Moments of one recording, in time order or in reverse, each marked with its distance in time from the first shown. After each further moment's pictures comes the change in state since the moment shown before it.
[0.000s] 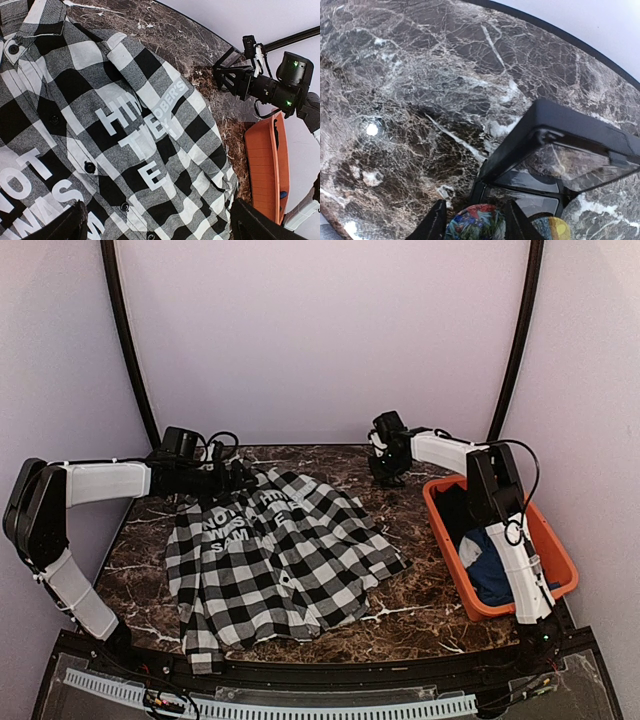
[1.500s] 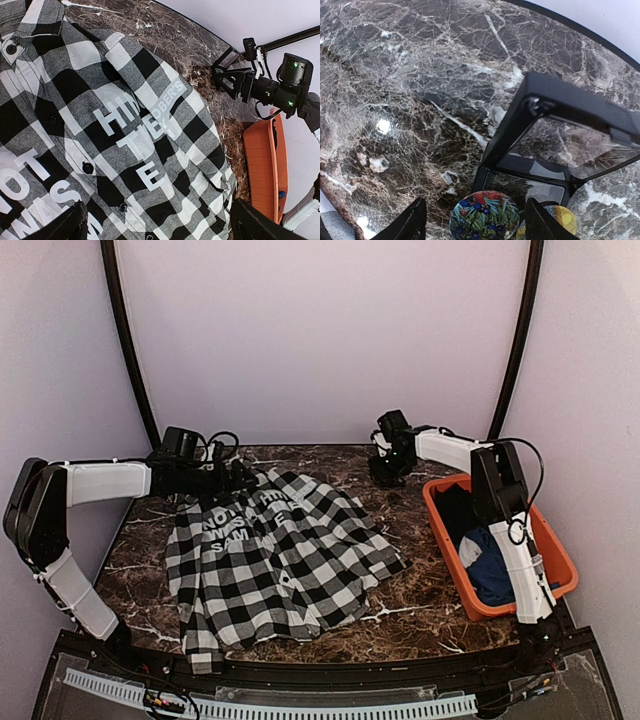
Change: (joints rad) left arm 0.000 0.003 0.000 0.008 0.008 -0.005; right arm -0.018 -0.034 -0.032 -0.023 -0.071 0.028
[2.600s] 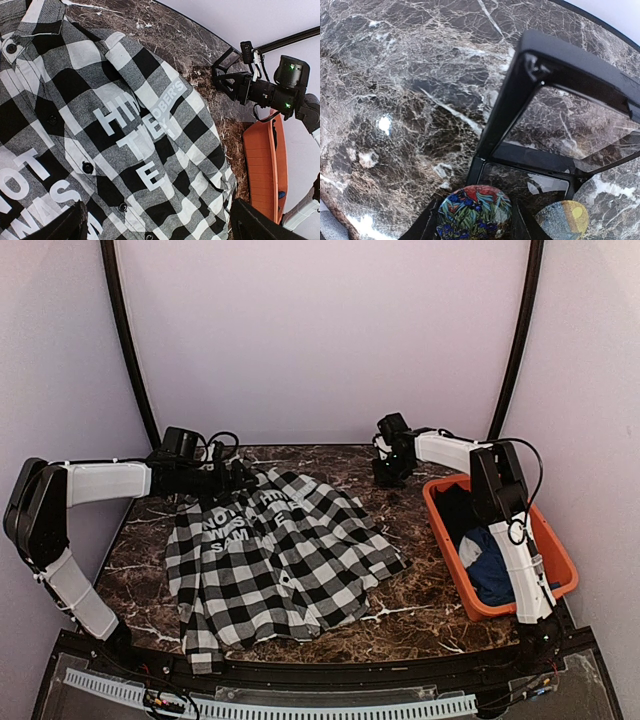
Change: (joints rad) left arm 0.000 0.001 0.000 0.000 0.000 -0.003; right arm 0.000 0.005 -0.021 -0.009 0.008 0.041
